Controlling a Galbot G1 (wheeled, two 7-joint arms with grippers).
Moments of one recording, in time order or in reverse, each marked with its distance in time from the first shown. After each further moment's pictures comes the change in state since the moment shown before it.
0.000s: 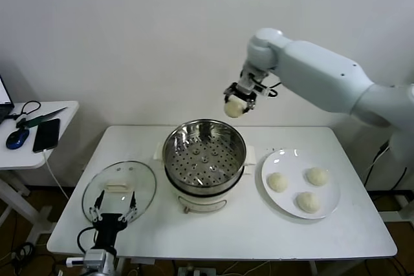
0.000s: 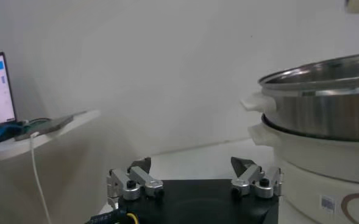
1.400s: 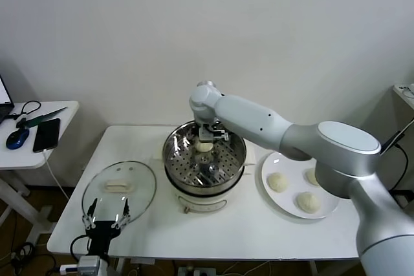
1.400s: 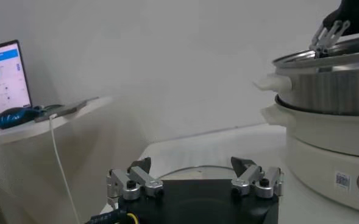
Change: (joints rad) left arm 0.028 0.002 -0.030 0.021 -0.023 -0.008 -0.010; right arm -0.200 0.128 0.056 -0.105 -0.312 0.124 0.069
